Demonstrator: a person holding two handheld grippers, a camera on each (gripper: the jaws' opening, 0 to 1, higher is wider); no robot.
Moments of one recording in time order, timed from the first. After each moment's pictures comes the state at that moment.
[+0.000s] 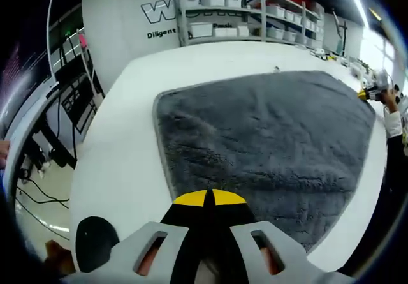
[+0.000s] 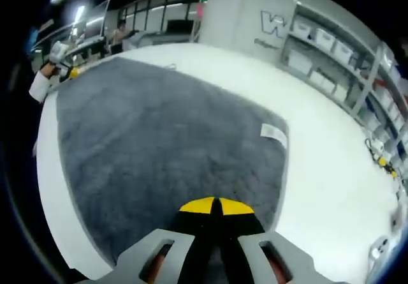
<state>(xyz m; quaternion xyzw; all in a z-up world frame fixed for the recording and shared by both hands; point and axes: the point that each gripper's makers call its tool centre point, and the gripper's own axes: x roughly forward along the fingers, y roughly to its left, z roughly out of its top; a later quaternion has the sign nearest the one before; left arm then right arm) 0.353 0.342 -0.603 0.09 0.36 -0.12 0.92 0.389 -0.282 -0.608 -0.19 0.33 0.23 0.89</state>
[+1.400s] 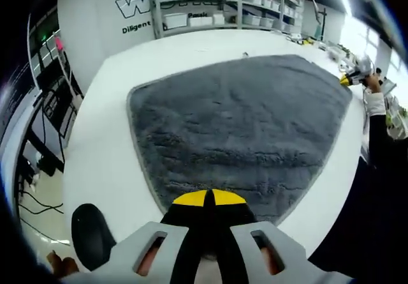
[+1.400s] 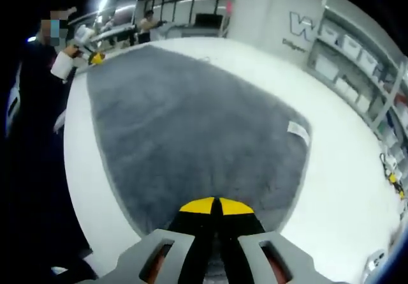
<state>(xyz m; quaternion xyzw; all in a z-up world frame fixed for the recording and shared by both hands) 0.329 0.334 -0.598 0.11 0.39 -0.20 0.89 0.352 -0.278 -0.607 -0.21 0.35 0.32 0.86</state>
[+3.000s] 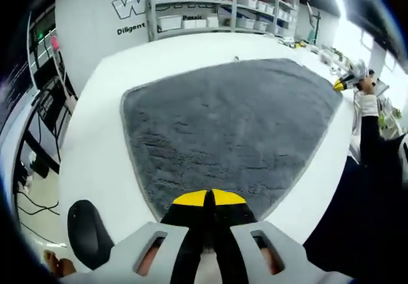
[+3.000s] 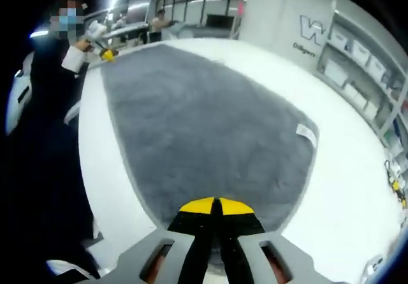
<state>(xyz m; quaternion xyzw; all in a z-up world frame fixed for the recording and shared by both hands) 0.309 0.316 -0.588 0.09 0.39 -0.23 0.89 0.335 -0.281 -0.602 -0.23 0.34 0.36 0.84</state>
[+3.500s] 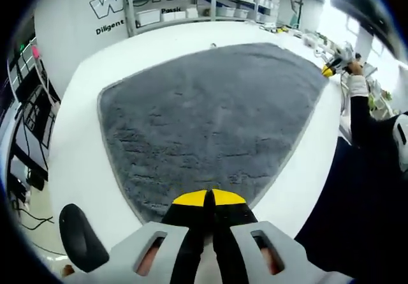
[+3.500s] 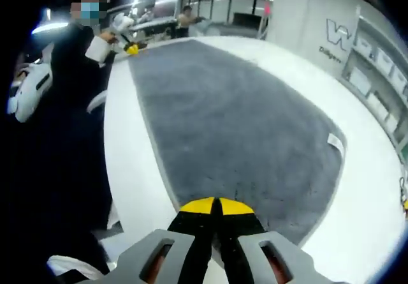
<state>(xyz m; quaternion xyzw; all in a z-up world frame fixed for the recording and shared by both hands) 0.295 0.307 -0.608 0.14 0.43 -0.27 0.85 0.311 -0.257 -0.609 -0.23 0.35 0.43 0.80</state>
